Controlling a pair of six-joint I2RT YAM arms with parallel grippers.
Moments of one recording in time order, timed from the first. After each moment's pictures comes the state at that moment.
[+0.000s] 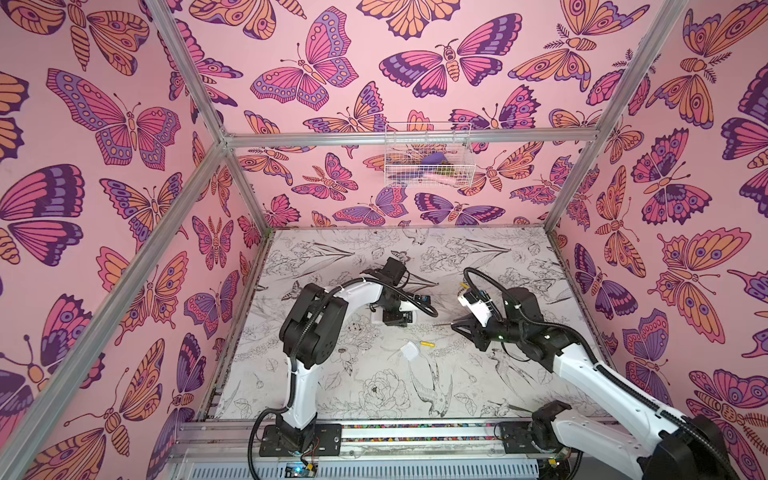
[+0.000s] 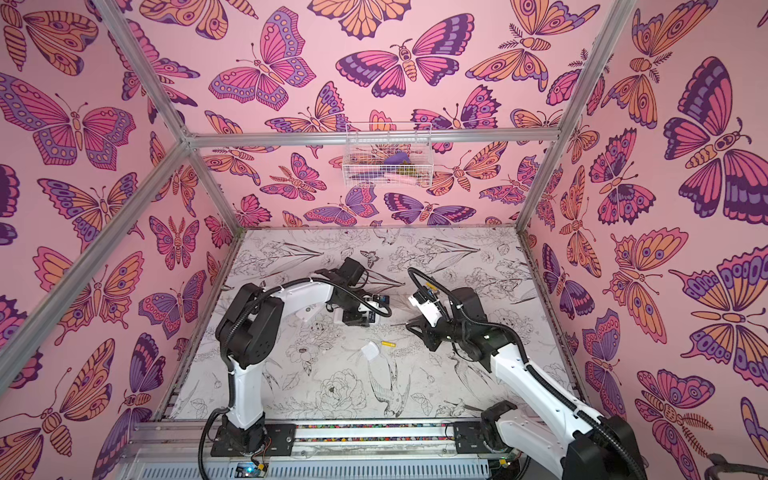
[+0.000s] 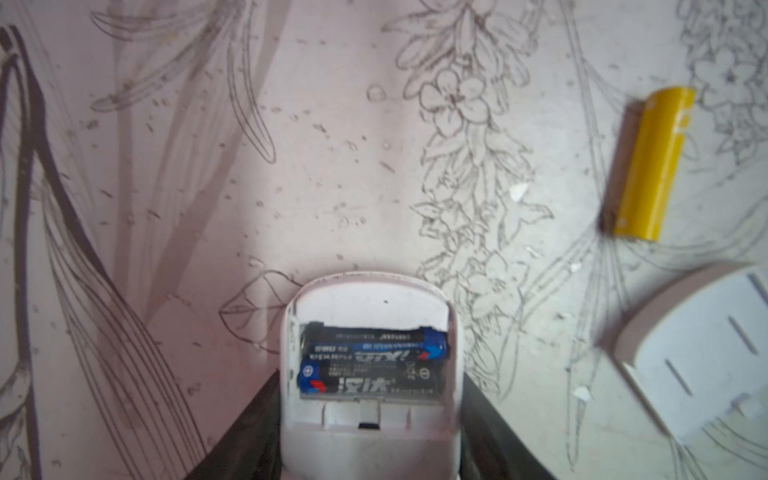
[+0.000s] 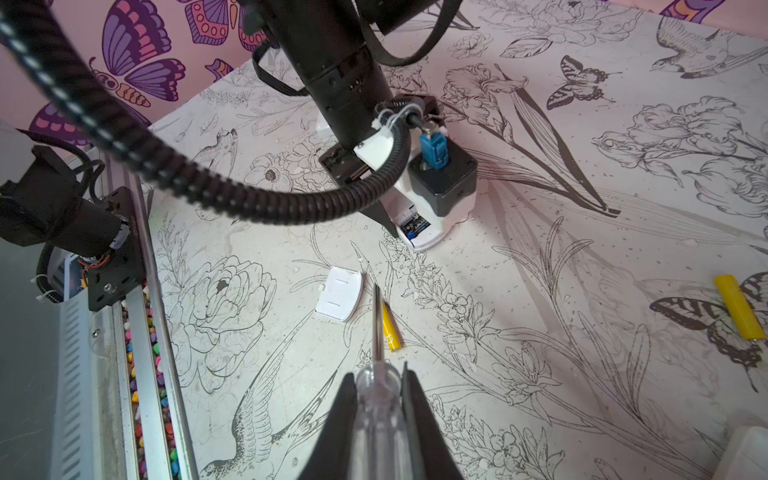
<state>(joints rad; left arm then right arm) -0.55 2.01 1.35 -0.63 0.31 1.02 0.45 1.03 0.62 -0.28 -0.55 -0.14</state>
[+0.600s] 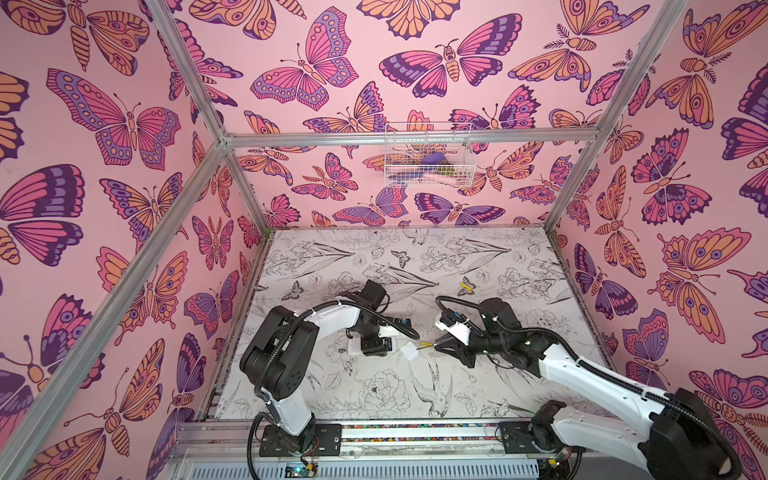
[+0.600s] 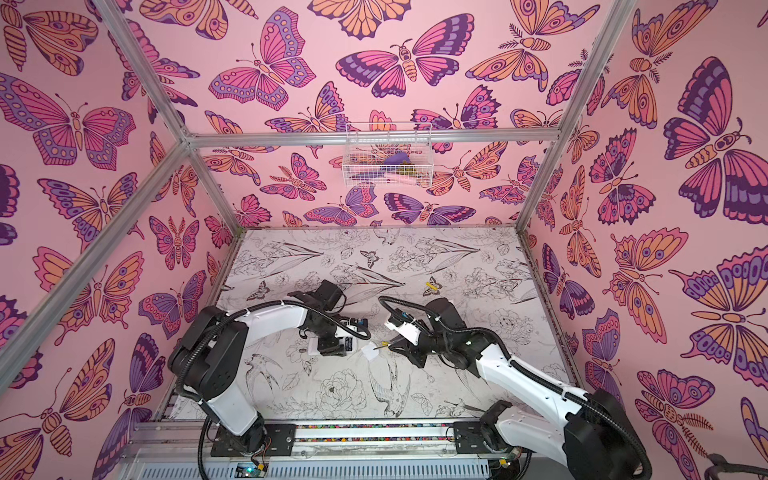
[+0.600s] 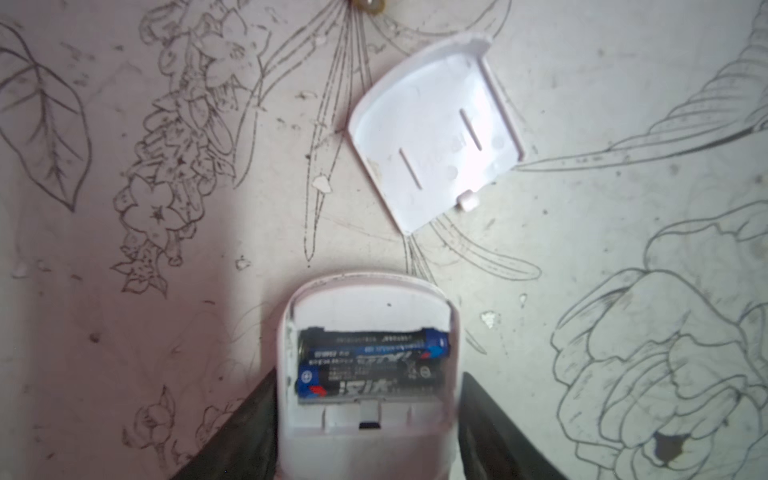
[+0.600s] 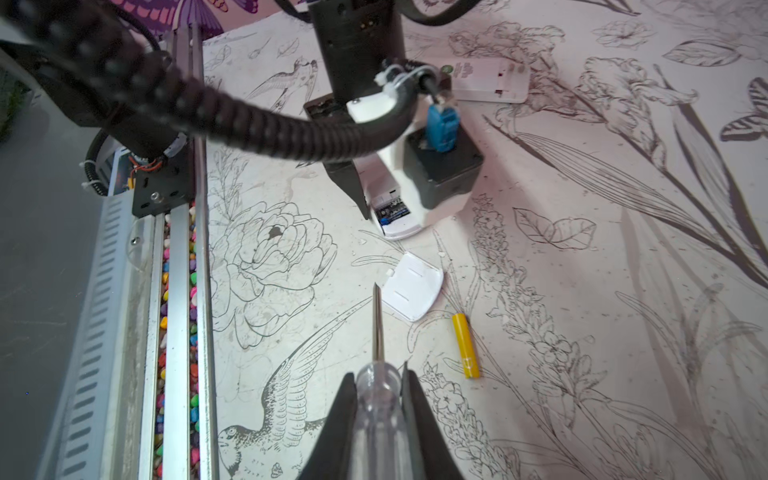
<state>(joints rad) -0.53 1.72 0.97 -0.65 0.32 0.94 0.66 1.11 0.59 -0.21 -0.56 -0.28</state>
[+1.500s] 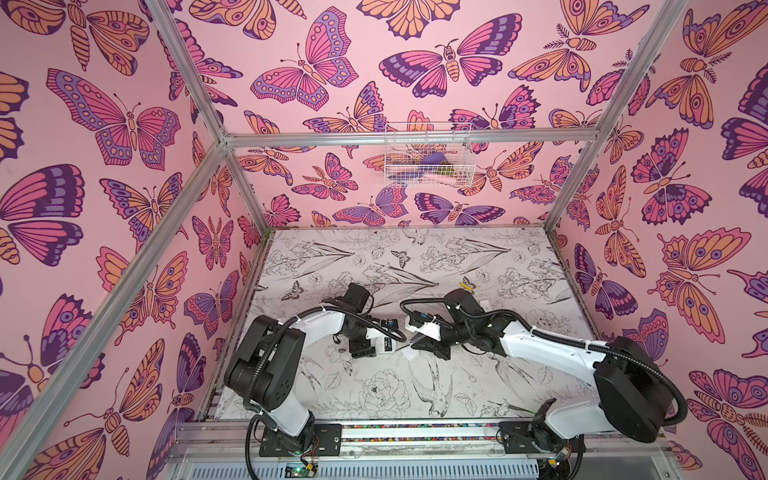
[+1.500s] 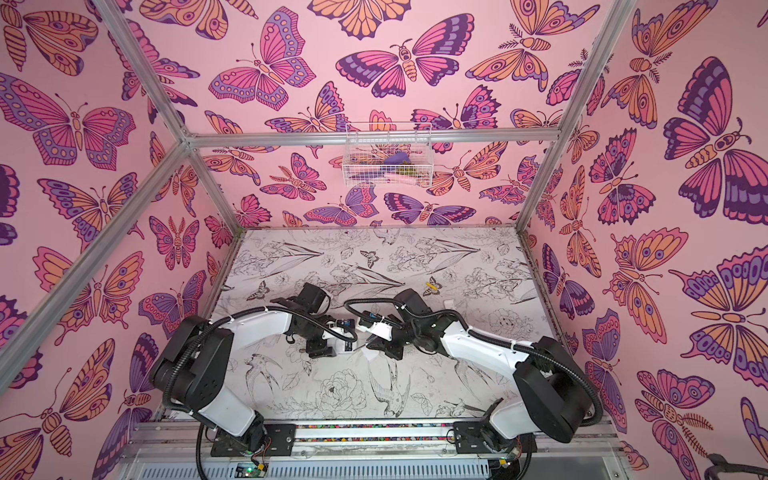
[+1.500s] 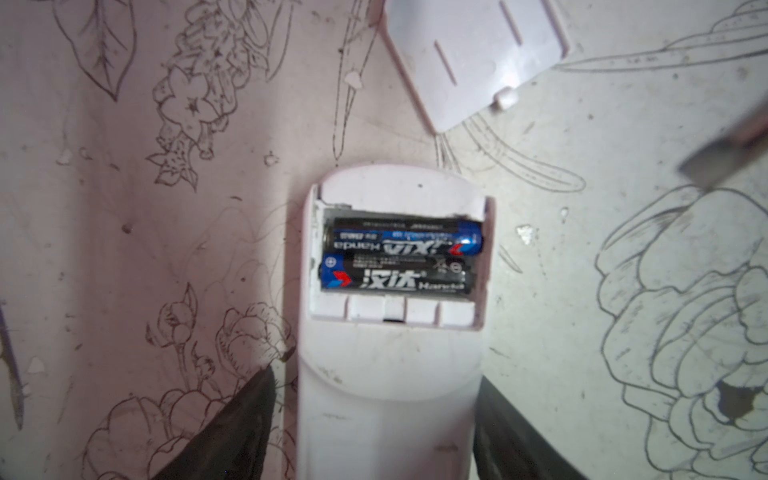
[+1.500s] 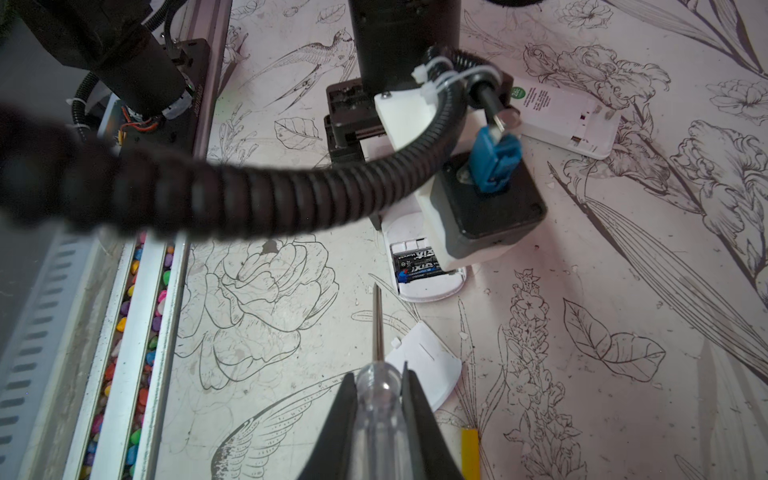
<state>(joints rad) -0.43 1.64 0.85 -0.56 0.32 1.01 0.76 1.45 0.80 -0.16 -0.55 -0.45</state>
